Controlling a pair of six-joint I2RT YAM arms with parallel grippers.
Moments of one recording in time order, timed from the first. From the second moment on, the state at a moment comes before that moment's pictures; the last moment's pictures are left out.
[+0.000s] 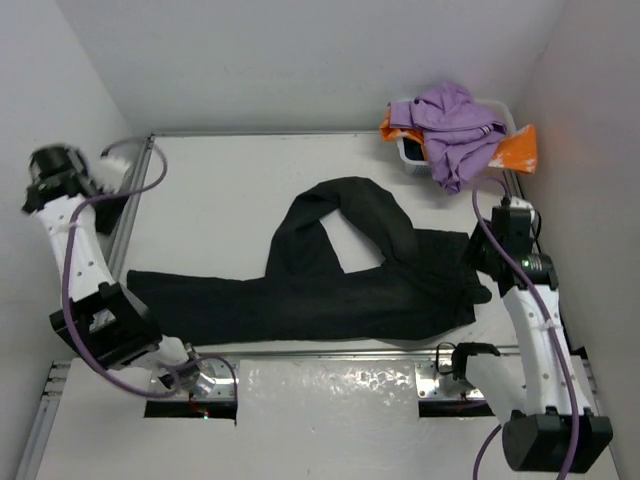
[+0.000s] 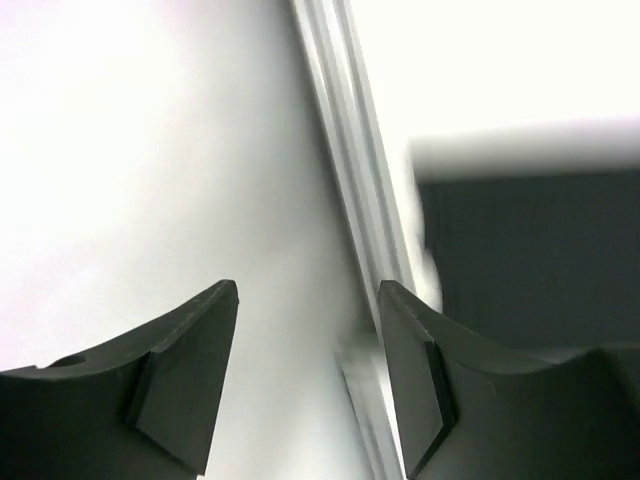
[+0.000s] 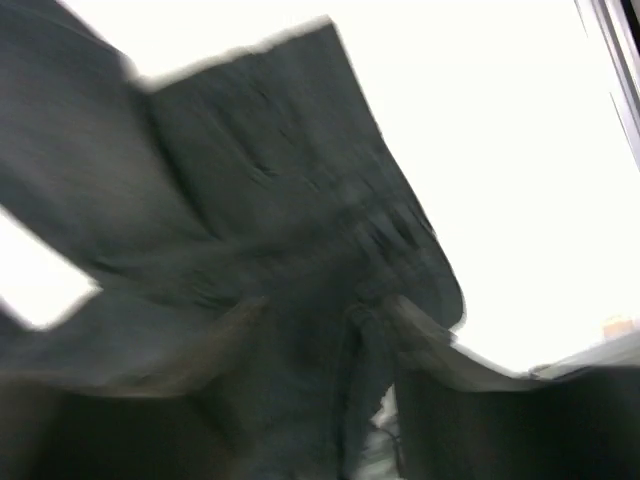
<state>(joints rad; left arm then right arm) 0.62 1.41 1.39 -1.06 0.03 0.92 -0.06 0.86 0.79 -0.82 0.19 0.35</state>
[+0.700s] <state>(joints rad) -0.34 1.89 1.38 -0.82 0.36 0.31 -0.13 1.69 0.98 -0.42 0.02 0.22</state>
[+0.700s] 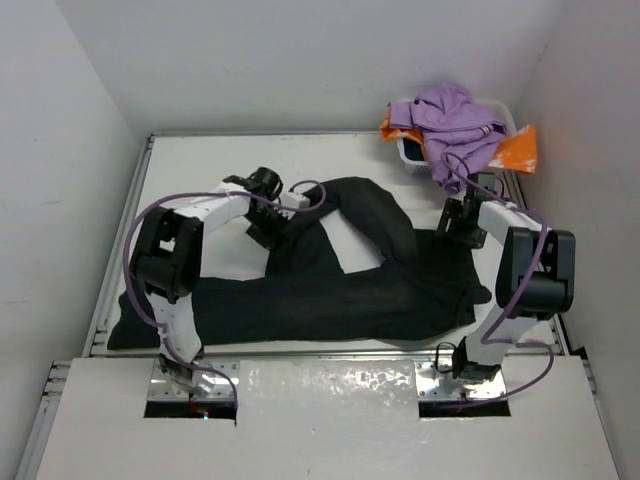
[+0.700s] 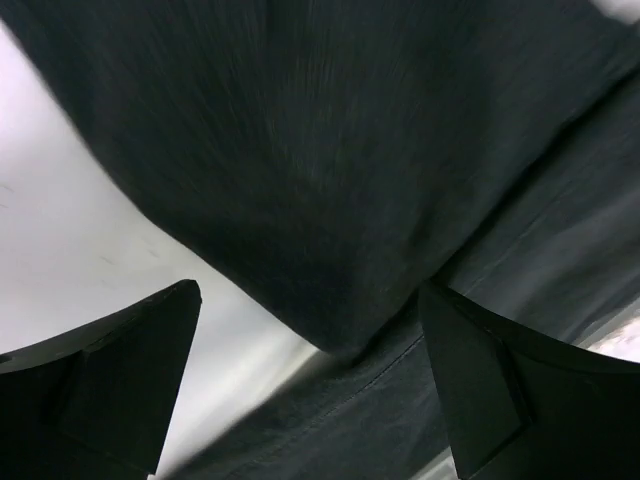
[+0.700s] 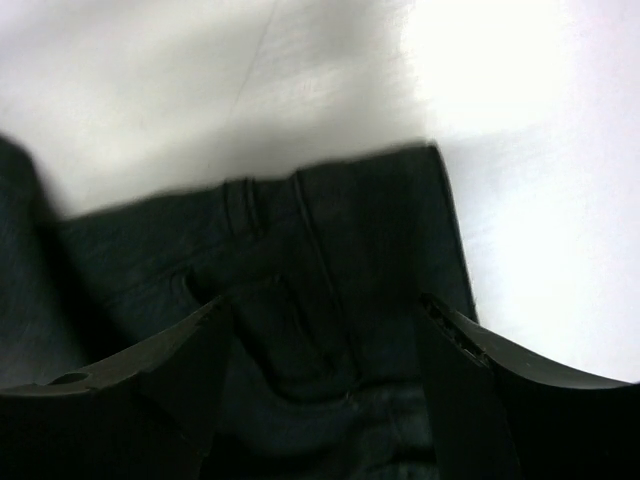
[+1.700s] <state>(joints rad) -0.22 1.98 1.74 -0.68 -0.17 0.49 -0.17 1.78 1.03 -0.28 0.00 0.27</state>
